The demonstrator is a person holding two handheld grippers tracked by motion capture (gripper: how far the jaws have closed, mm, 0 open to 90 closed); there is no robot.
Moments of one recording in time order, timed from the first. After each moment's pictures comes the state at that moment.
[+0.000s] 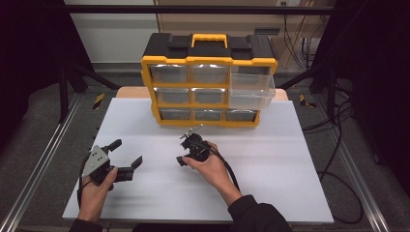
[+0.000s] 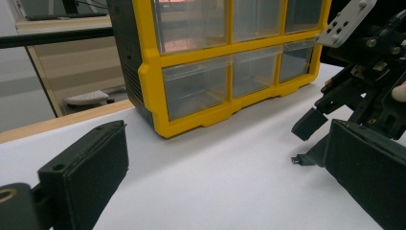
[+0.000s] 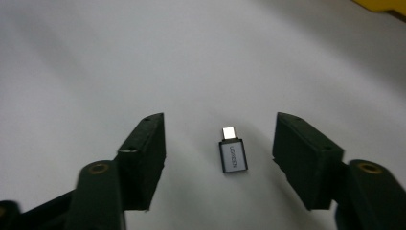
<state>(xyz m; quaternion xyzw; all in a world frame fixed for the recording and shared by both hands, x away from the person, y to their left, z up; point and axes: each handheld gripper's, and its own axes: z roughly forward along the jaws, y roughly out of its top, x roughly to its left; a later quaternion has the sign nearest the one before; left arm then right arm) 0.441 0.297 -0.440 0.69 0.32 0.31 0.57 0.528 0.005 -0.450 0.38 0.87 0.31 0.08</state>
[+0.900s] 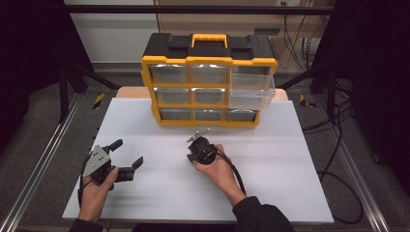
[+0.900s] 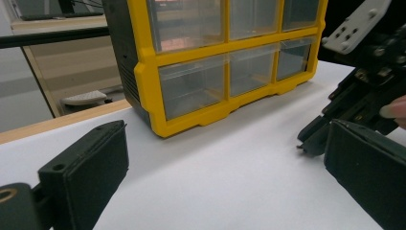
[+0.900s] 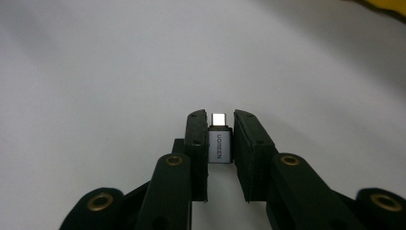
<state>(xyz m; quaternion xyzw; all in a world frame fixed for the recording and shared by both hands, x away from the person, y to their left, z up) 0.443 0.295 -0.440 0.70 0.32 0.30 0.57 0.524 -0.019 -0.460 0.36 0.87 0.32 0.11</state>
